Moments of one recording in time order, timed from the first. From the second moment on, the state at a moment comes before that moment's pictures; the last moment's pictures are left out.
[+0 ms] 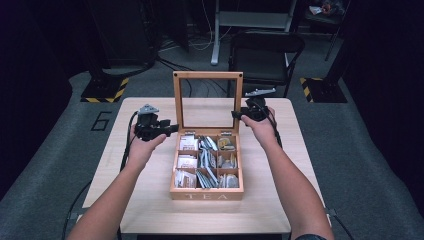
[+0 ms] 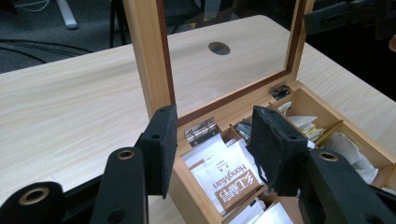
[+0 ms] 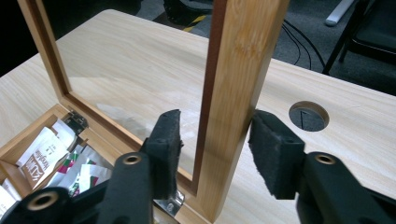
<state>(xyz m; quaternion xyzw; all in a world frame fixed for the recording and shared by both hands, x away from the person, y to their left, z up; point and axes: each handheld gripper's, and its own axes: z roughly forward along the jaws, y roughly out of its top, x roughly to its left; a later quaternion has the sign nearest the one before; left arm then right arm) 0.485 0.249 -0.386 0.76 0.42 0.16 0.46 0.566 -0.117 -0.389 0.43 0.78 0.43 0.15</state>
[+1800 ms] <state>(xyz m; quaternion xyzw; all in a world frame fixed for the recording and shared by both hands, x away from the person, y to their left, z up) 0.419 0.270 -0.408 0.75 0.44 0.15 0.47 0.386 -0.083 -0.406 0.30 0.84 0.43 0.14</state>
